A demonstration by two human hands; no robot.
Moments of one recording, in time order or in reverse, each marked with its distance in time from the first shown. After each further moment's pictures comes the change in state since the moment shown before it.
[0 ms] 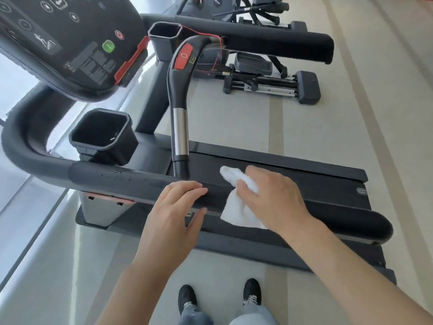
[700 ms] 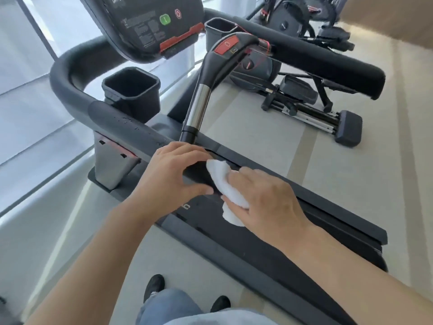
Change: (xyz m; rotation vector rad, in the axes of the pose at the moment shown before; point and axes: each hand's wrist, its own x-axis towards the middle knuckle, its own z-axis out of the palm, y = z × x) left_hand 0.011 0.015 0.026 0.043 0.045 -0.095; right_hand -0.014 0.042 0.003 -0.127 0.222 -0.813
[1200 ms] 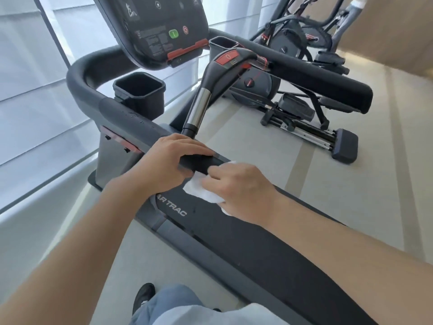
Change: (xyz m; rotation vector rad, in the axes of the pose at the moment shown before) left_hand 0.004 0.000 -0.011 0.021 -0.084 0.020; right_hand 0.016 -0.003 0.013 -0.105 -0.022 -0.434
